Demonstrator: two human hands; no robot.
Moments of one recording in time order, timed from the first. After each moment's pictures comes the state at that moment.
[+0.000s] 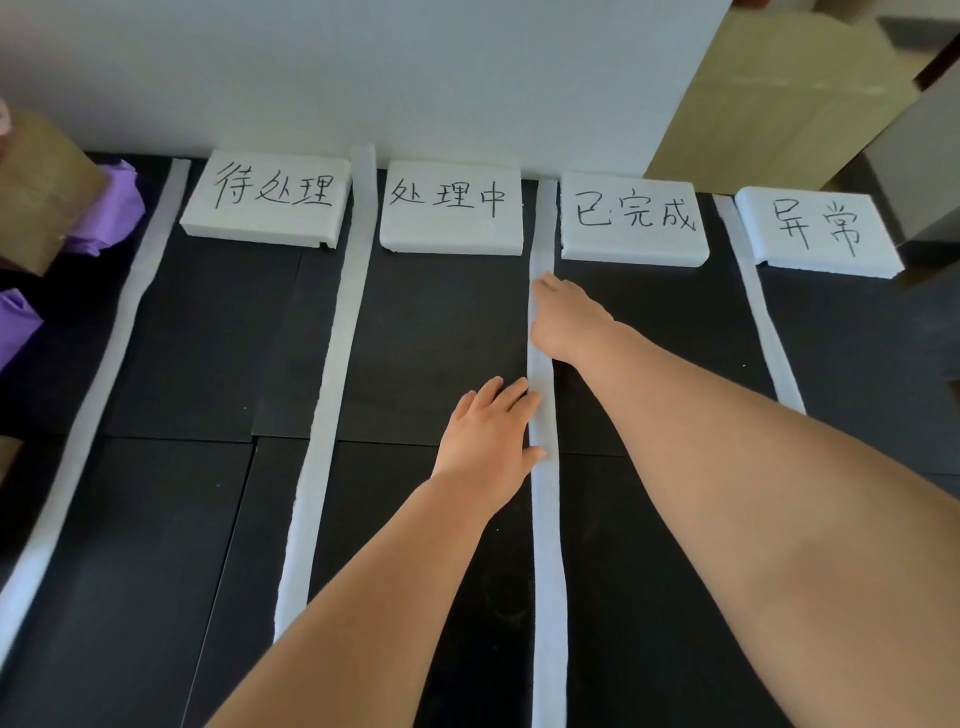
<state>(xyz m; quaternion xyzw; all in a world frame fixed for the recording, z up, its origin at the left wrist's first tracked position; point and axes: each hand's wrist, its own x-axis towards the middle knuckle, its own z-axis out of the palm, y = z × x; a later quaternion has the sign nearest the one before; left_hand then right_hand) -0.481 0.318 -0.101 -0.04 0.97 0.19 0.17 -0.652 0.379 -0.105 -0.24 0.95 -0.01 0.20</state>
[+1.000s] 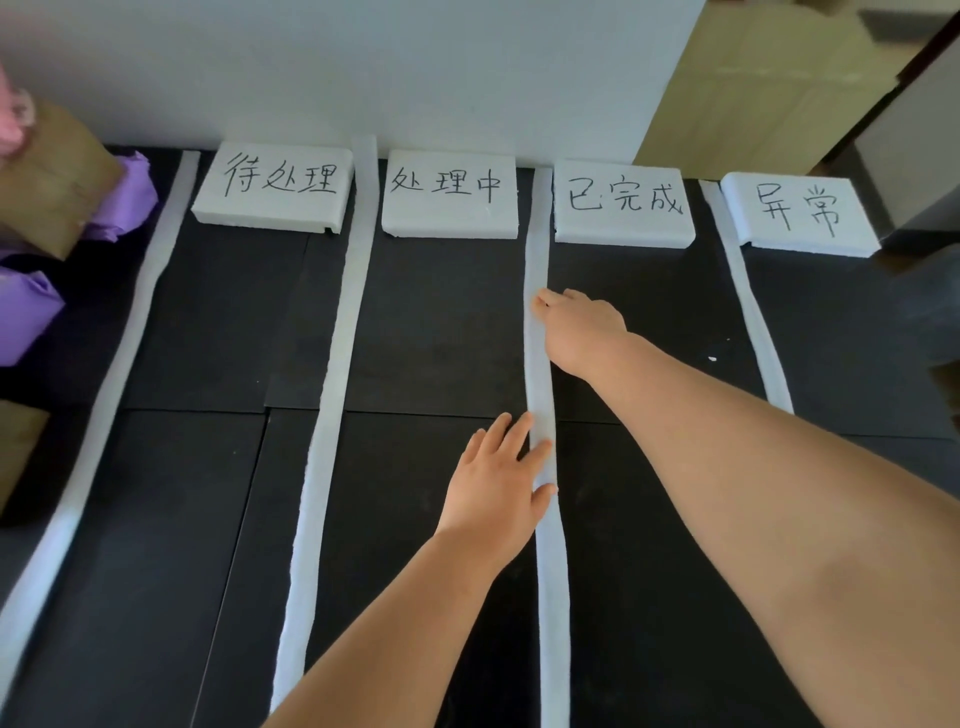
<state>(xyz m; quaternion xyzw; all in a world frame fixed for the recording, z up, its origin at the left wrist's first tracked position) -0.410 0.352 -0.110 -0.01 0.97 0.18 0.15 -0.607 0.411 -0.086 -0.31 0.93 0.13 0.17</state>
